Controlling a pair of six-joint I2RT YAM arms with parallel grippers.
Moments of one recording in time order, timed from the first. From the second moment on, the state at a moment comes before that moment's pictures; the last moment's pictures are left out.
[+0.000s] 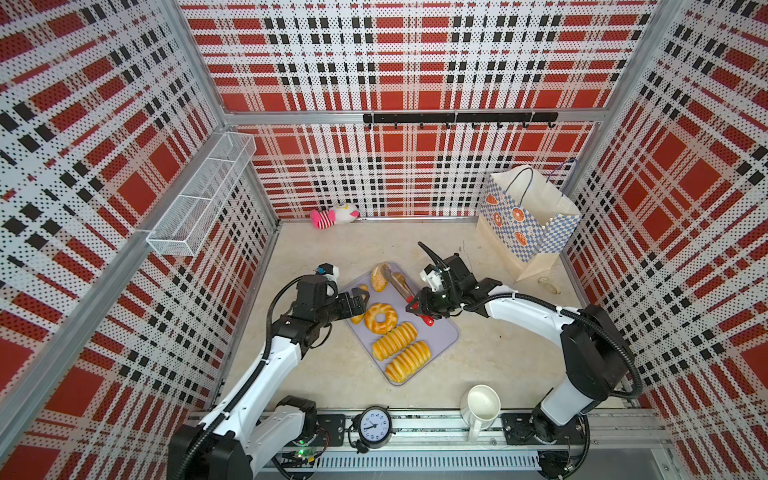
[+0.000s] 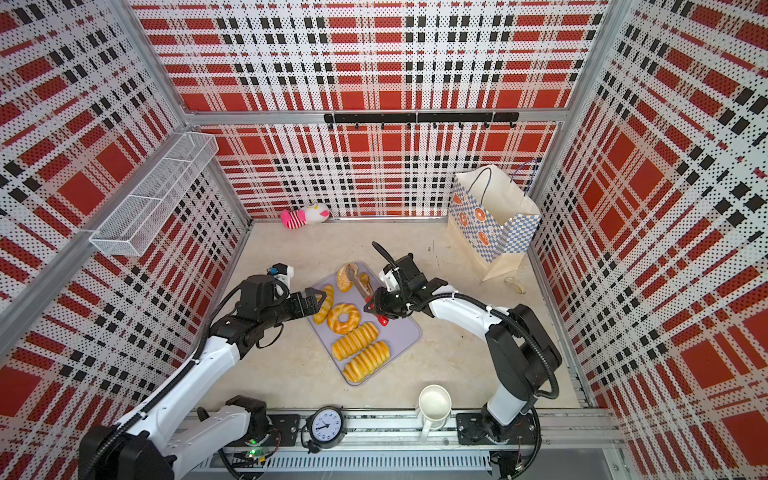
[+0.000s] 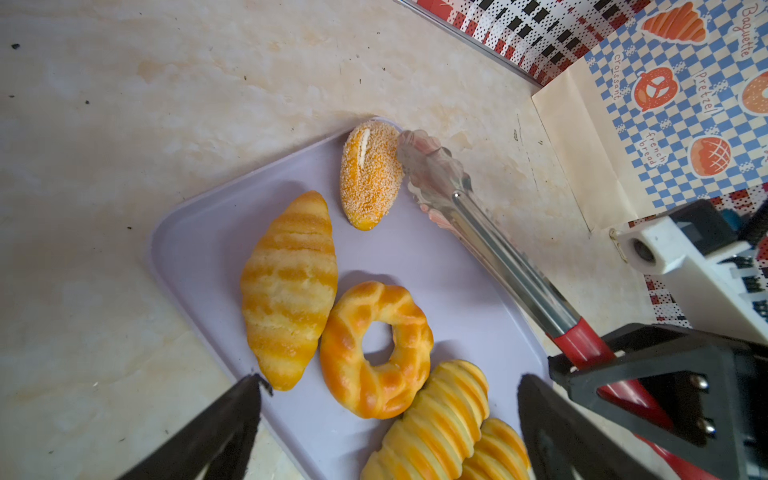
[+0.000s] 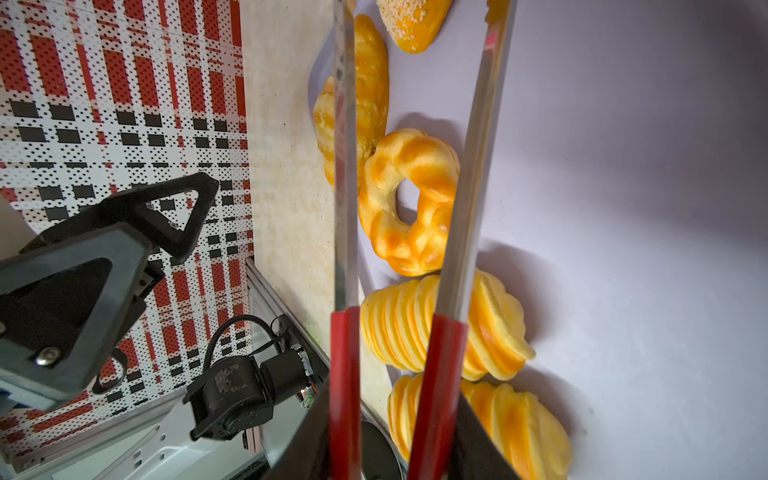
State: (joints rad) left arm -0.23 1.01 0.67 -0.33 0.25 -0.47; right arm 0.67 1.66 1.10 -0.29 -0.55 0.78
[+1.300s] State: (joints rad) left arm -0.31 0.97 0.67 -0.20 0.33 -0.57; right arm 0.69 1.12 0.93 -0.23 -0.35 0.60
